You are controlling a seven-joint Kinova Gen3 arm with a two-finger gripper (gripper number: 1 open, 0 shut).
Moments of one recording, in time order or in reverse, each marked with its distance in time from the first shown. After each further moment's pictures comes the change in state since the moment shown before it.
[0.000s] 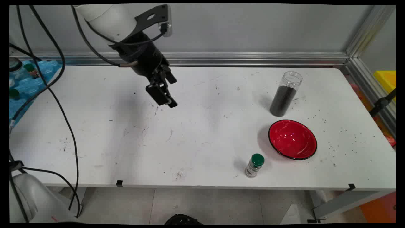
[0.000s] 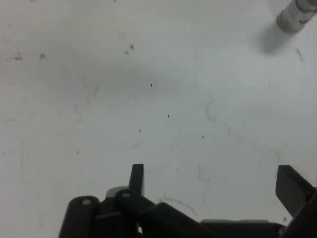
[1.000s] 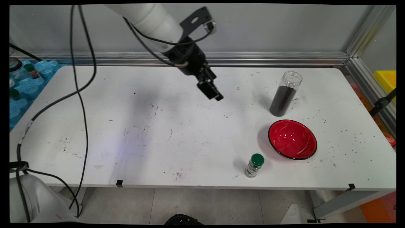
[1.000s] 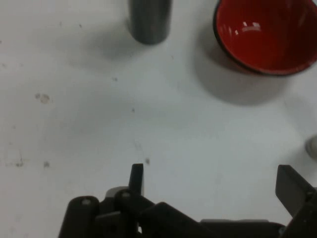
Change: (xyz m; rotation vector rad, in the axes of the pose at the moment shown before) arm 0.059 -0.027 0.077 -0.003 0.197 -0.086
